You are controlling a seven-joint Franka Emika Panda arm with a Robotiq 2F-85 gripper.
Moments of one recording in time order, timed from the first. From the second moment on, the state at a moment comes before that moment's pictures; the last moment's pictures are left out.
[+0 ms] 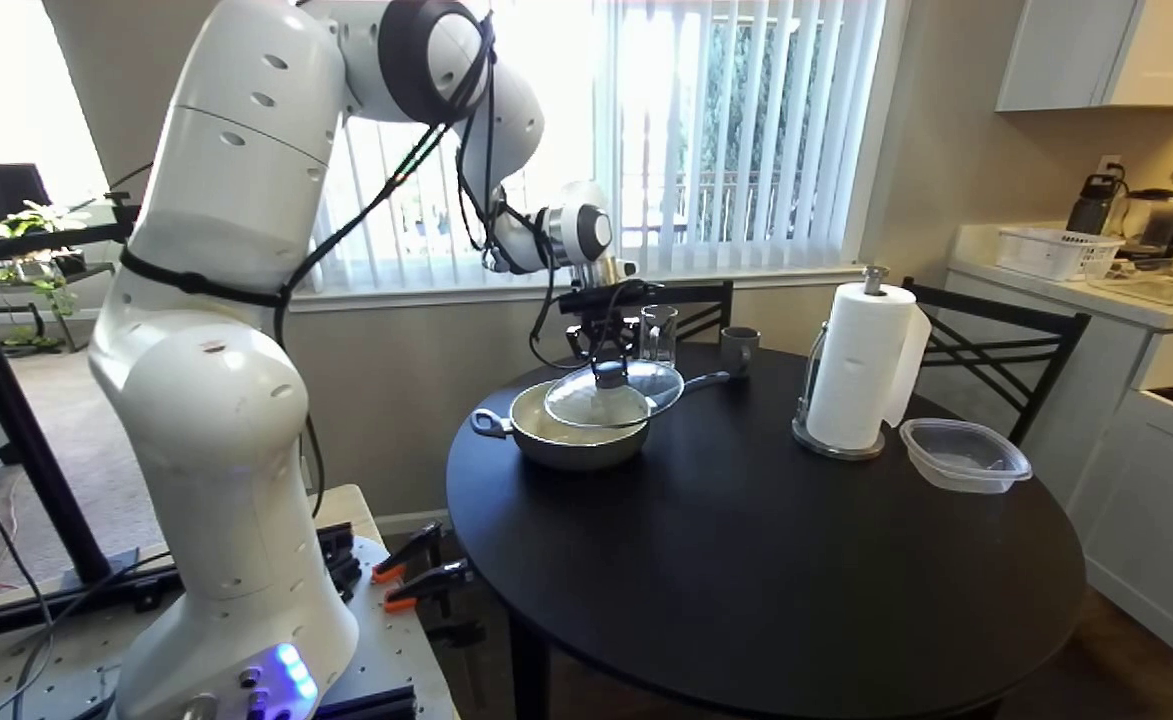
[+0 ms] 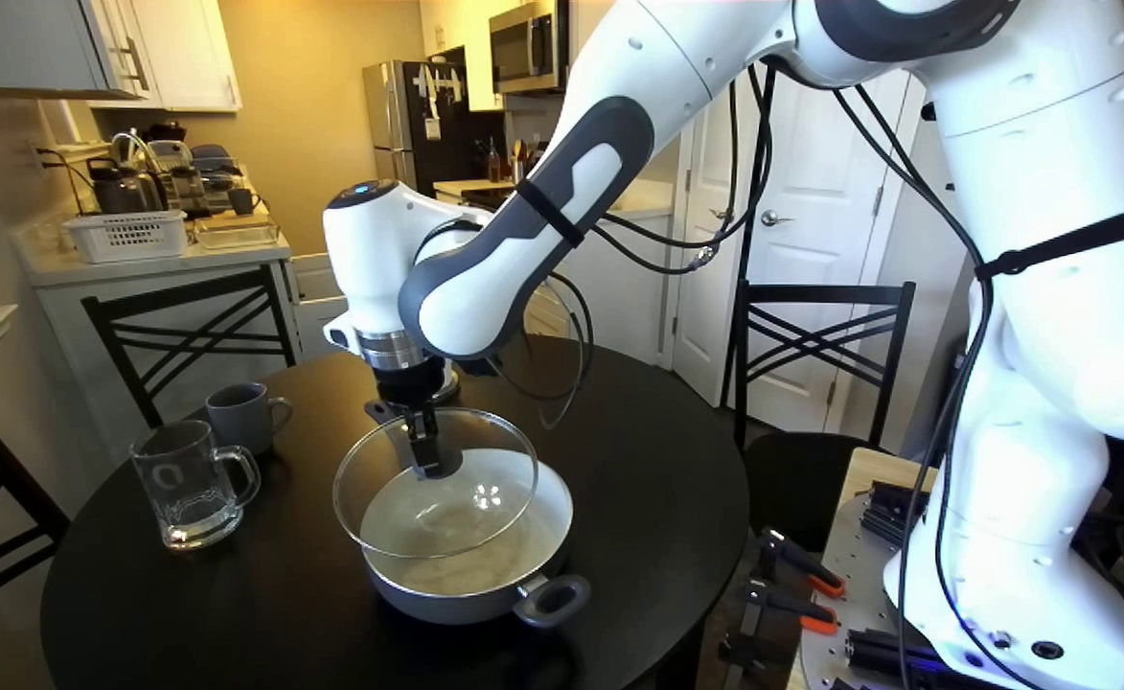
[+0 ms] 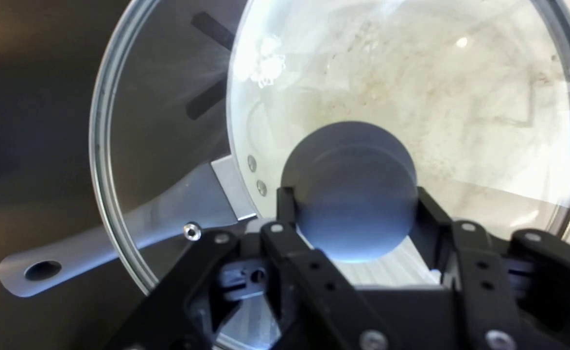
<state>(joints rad) 0.26 0.47 0.18 -1.89 -0.39 2.33 -0.21</state>
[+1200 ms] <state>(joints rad) 0.25 0.42 0.22 -1.99 -0.21 2.26 -0.22</state>
